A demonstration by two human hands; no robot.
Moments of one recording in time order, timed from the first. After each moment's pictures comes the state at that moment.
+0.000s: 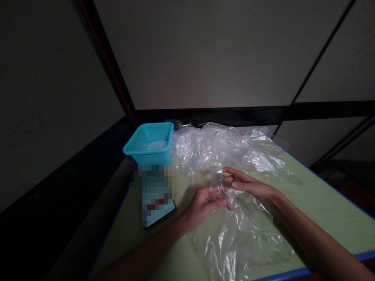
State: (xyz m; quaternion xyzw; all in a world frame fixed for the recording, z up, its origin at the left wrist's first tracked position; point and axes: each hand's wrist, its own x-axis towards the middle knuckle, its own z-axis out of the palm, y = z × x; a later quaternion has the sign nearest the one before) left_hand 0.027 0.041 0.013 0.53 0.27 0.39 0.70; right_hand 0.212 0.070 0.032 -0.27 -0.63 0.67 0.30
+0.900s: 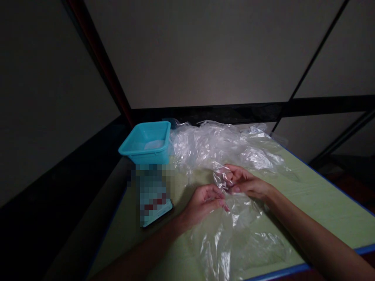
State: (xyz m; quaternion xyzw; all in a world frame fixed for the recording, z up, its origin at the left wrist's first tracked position) left_hand 0.028 0.042 0.008 0.52 0.28 0.39 0.71; right_hand 0.209 0.072 0.022 -0.21 -0.53 0.74 0.36
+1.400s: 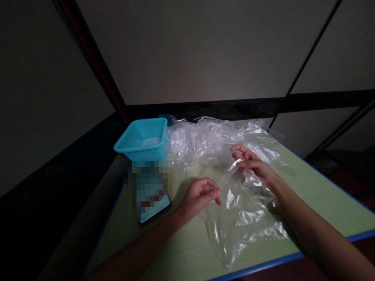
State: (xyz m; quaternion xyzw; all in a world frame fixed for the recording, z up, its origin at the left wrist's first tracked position) left_hand 0.026 0.044 0.015 0.58 0.34 0.38 0.63; right_hand 0.231 0.081 0.042 -0.28 -0.51 0.65 0.49
